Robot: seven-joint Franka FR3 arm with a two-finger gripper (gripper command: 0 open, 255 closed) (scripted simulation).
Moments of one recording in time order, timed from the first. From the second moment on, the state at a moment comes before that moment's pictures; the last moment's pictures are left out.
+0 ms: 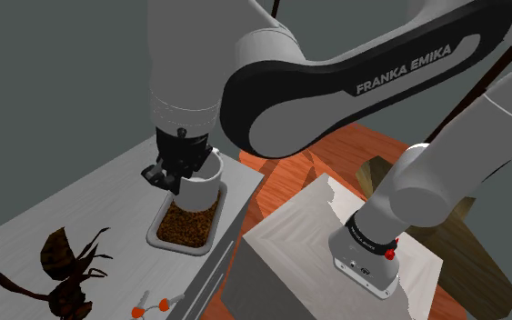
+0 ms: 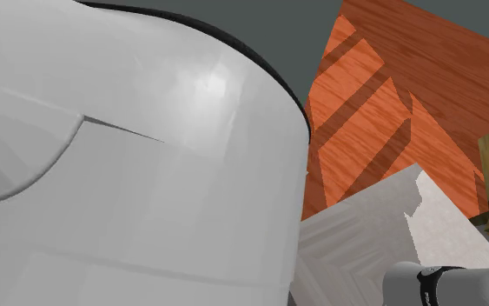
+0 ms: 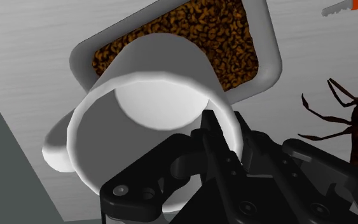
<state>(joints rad) 0.15 -0.13 0.76 -2.23 0.00 2.20 0.76</state>
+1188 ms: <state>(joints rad) 0.15 -0.10 0.77 -2.26 -0.03 2.26 0.79</state>
